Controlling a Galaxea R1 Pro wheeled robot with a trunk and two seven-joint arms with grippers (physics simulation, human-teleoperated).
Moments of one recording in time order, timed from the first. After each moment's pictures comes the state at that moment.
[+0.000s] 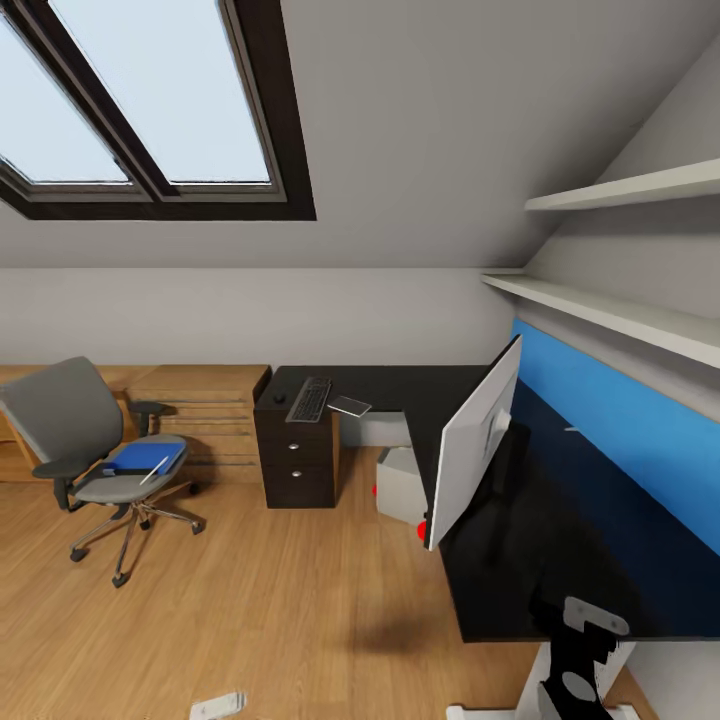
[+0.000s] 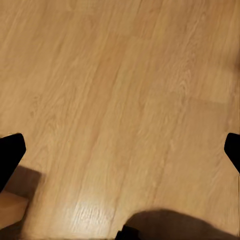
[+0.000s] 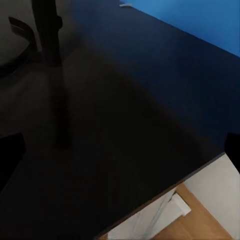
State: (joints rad) left arm -0.31 0.01 -0.43 -0.31 0.56 -0.11 0.40; right arm -0.35 -0.04 -0.22 -0.58 0.01 -0.35 -0.37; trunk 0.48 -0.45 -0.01
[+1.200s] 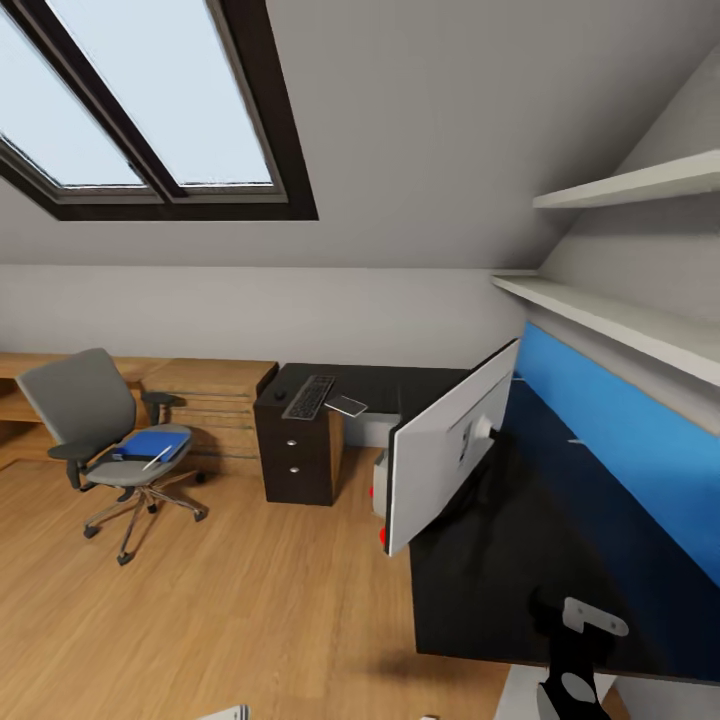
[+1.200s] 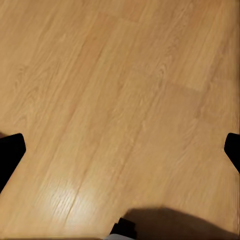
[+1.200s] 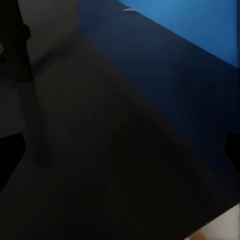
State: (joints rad) left arm -0.31 -0.02 -0.43 -0.24 0.56 -0.17 0.40; right arm -0.35 -0.03 -0.23 -0.58 0.02 -0.35 -0.37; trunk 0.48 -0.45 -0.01
